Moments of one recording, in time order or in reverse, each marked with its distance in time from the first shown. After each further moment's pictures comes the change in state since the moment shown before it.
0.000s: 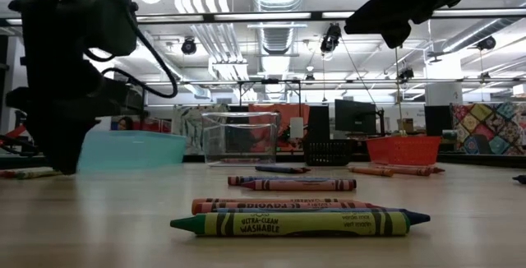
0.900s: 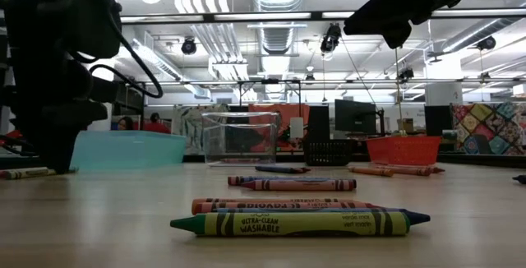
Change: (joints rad) left arm -0.053 -0.013 -0.037 -0.026 -0.073 -0.083; right arm 0.000 0.000 0.000 0.000 0.023 0.008
